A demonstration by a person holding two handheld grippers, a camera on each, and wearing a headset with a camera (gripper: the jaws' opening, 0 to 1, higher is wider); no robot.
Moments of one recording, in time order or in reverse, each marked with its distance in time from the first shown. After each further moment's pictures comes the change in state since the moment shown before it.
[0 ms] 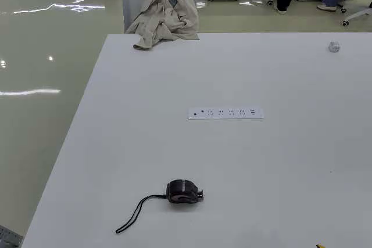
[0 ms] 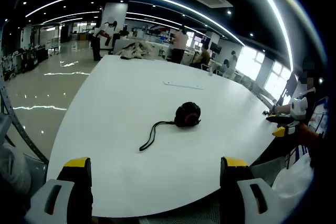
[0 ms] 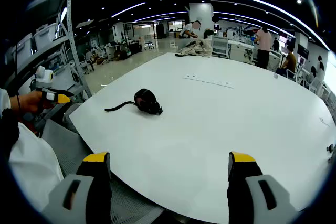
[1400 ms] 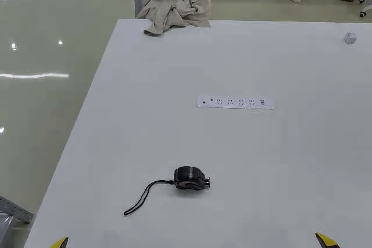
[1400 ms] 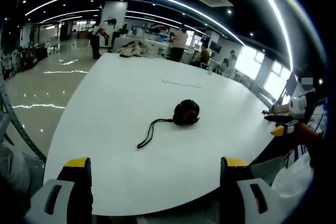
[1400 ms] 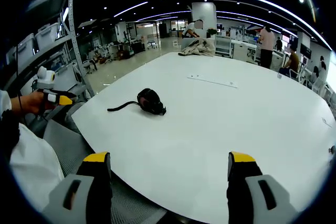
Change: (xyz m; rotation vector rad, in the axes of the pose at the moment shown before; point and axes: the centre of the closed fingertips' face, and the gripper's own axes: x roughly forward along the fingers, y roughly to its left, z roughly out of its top) left arm 0.002 -0.005 -0.005 -0.005 0.013 -0.007; right arm 0.006 0.005 0.000 0.002 0.009 0.022
